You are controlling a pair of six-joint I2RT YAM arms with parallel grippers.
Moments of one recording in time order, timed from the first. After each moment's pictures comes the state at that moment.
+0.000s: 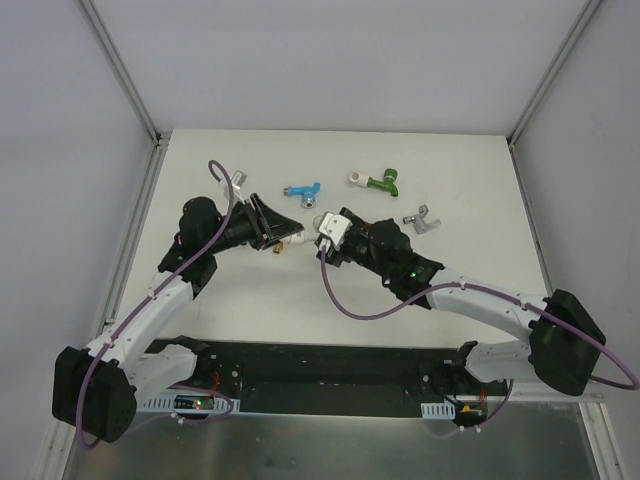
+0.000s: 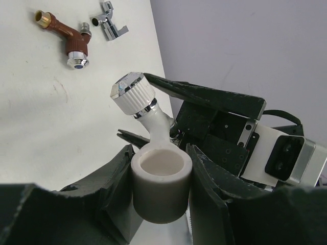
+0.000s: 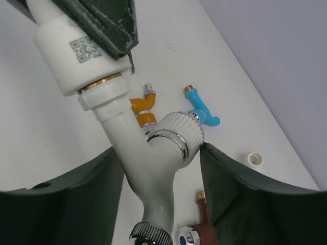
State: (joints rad) left arm -0.34 0.99 0.66 0.14 0.68 -1.13; right arm 0.93 1.29 0.76 0.34 -0.01 -0.47
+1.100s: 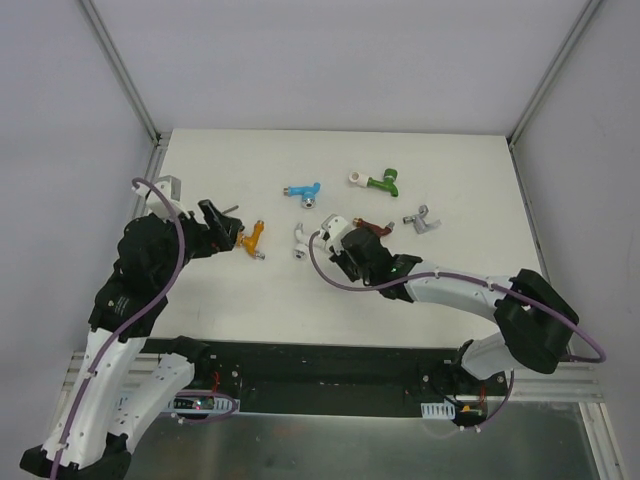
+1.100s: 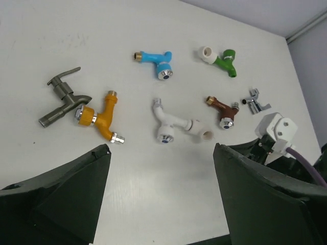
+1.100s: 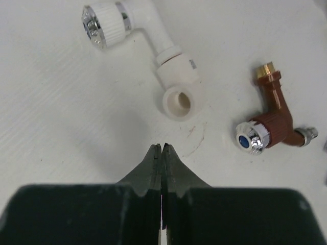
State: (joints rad) left arm -0.32 0.63 0.98 -0.65 0.00 -0.49; right arm 0.93 1.46 0.82 -0.05 0.22 -0.11
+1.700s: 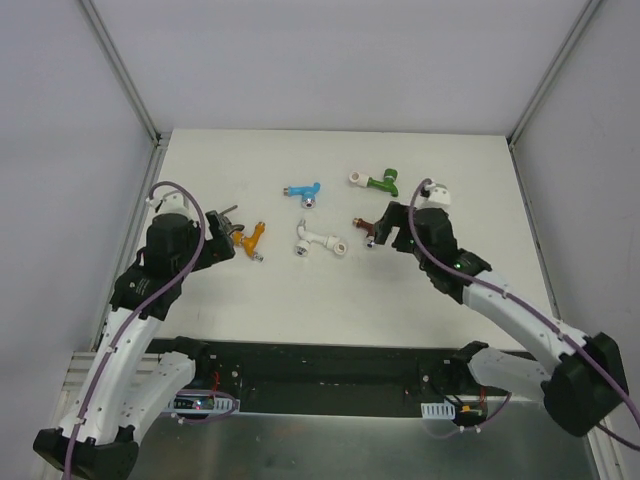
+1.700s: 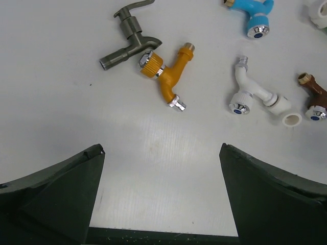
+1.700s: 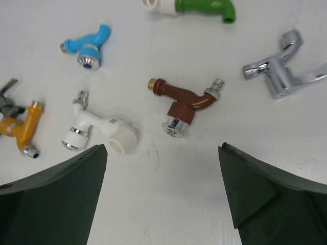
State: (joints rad) left arm -0.26 0.72 0.86 -0.77 -0.15 -0.48; right arm 0.60 1.16 0.74 -0.11 0.25 0.52
